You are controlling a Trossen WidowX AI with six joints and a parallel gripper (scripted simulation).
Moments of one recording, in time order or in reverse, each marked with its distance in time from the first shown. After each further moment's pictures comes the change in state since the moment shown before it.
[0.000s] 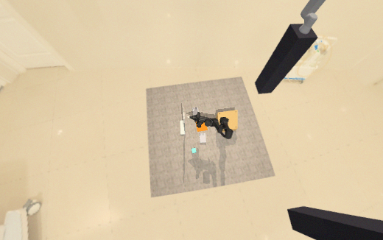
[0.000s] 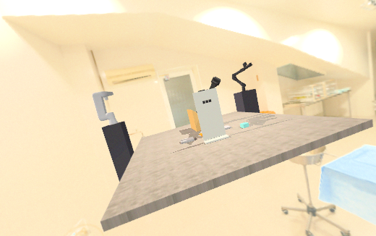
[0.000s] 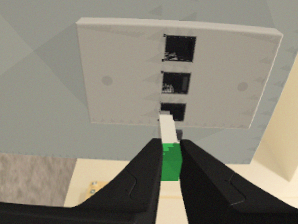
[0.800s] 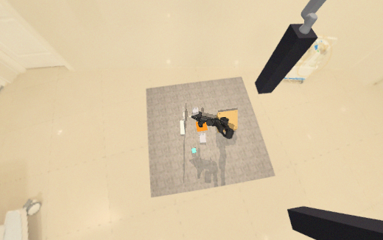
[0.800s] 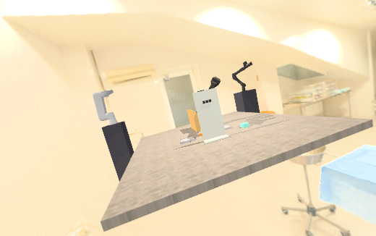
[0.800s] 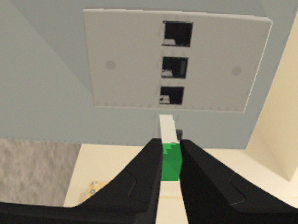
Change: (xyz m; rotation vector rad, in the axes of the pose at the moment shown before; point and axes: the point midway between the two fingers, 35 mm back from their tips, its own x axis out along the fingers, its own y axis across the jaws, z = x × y) arm -0.014 0.000 -0.007 0.000 0.000 0.001
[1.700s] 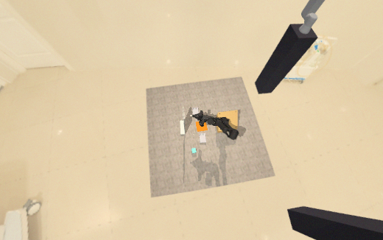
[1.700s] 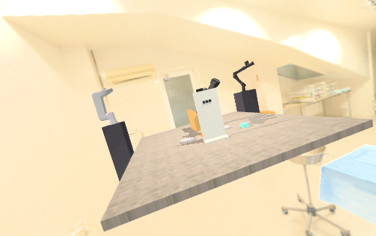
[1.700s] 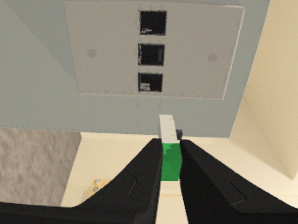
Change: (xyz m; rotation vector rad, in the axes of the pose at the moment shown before) arm -0.010 -0.016 -0.005 0.004 0.010 0.011
